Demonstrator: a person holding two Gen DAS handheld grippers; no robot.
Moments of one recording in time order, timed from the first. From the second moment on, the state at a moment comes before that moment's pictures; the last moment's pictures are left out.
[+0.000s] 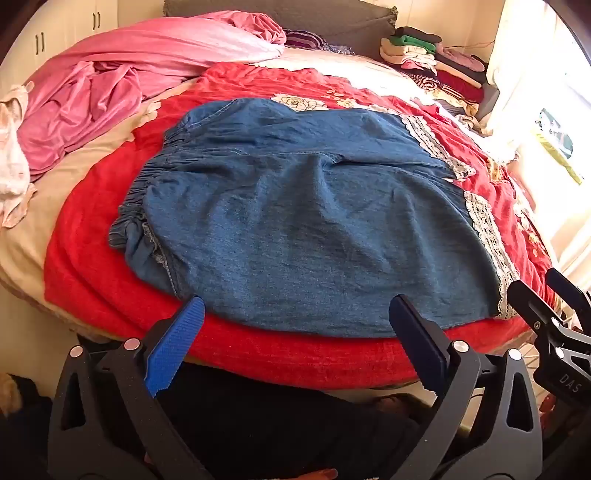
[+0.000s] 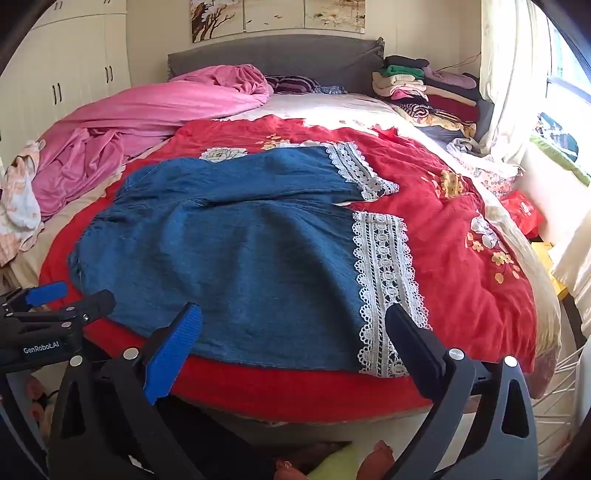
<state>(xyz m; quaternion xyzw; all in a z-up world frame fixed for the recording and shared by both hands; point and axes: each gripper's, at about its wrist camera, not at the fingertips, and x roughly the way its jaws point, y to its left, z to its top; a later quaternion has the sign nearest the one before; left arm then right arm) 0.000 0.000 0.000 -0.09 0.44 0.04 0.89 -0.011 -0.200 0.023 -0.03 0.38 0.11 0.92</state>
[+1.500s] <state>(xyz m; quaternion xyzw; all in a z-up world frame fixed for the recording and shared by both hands) -0.002 0.004 0.004 -0.07 0.44 0.04 0.90 -0.011 -0.199 0.021 -0.04 0.38 0.11 0.92</state>
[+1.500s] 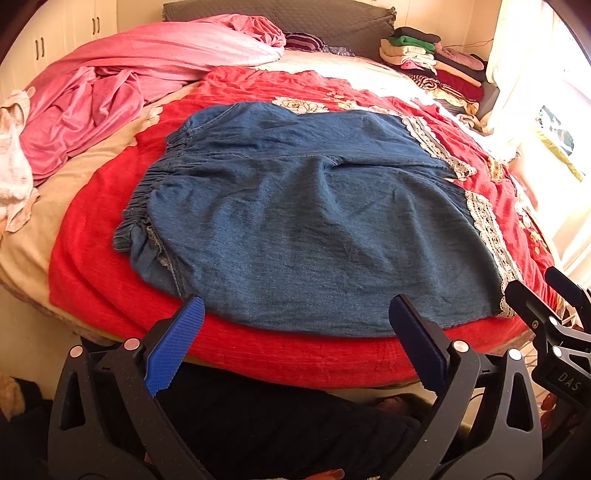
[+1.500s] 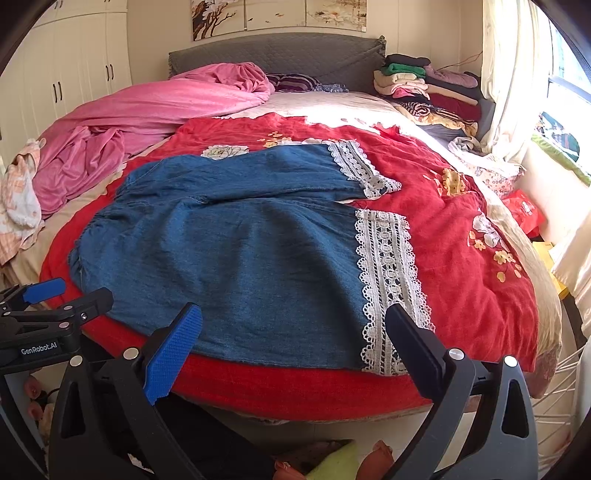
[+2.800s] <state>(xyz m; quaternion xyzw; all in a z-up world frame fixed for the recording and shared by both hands) 0.002 0.034 0.012 -0.09 0.42 0.08 0.90 0.001 -0.168 0.026 -0.06 0.38 0.15 0.91</state>
